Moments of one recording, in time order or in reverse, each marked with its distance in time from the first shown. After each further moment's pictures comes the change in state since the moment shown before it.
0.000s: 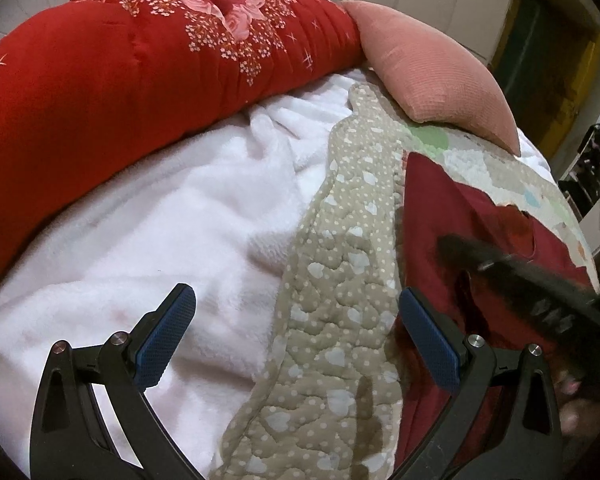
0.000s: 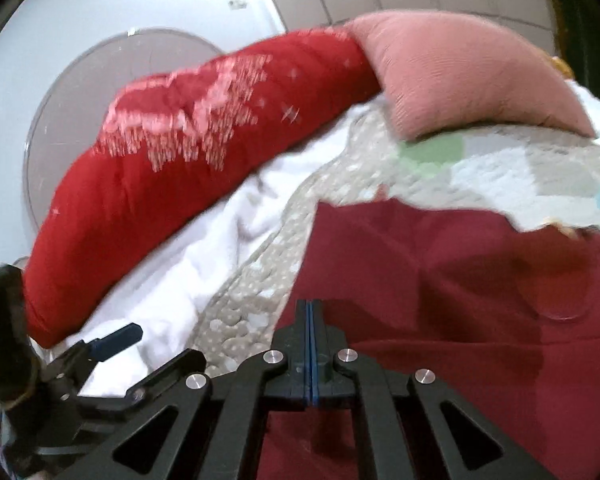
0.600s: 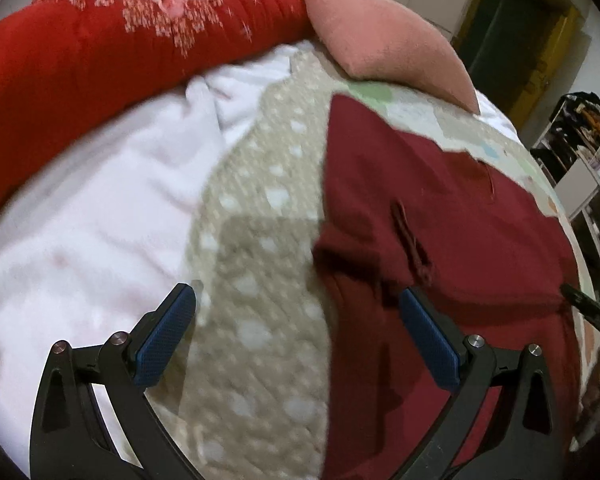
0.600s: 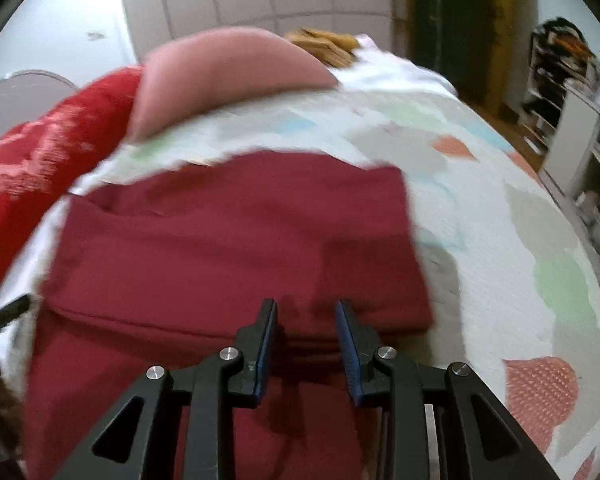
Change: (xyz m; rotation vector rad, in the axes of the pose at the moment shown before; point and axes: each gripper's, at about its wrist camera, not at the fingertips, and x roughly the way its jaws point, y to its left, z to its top) left arm -0.009 -0.040 -0.039 0.070 0.078 -0.103; right arm -0.171 -0.183 -0.110 0.240 -0.034 -0.490
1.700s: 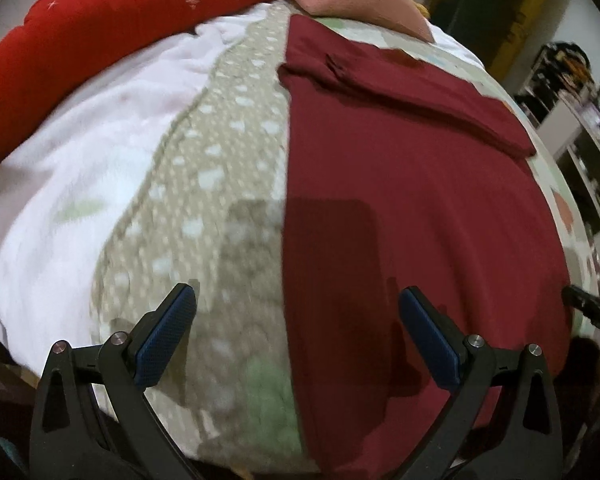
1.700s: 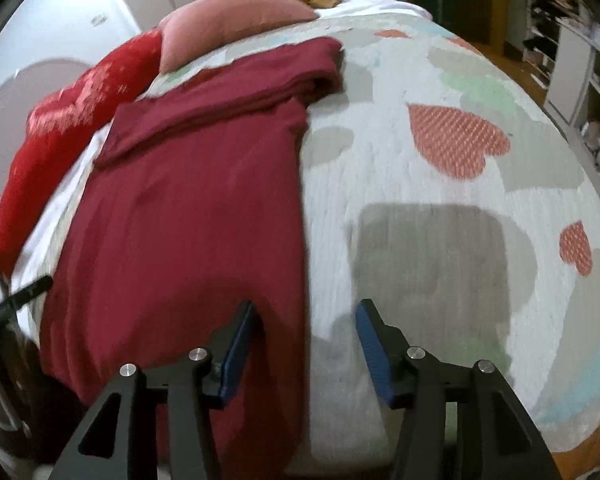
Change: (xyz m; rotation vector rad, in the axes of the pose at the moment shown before) left arm -0.104 -0.016 -0.145 0.111 0.124 0.001; right arm -0.117 -0.046 -0.168 0.030 0.172 0.115
